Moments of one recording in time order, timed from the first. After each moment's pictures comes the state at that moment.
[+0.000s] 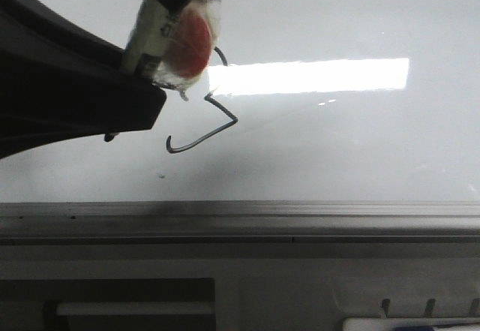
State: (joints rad) left arm -0.91 0.98 -0.39 0.53 -0.23 -0.12; right arm 1.07 1.26 -1.19 -0.07 0.83 -0.13
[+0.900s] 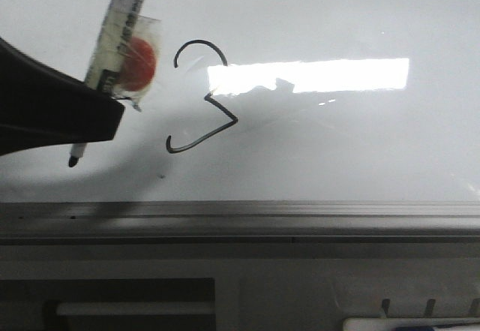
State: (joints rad) left arm -0.84 0.98 -0.39 0.12 -0.11 -0.13; right arm 1.06 1.20 -1.20 -0.17 0.77 -0.13
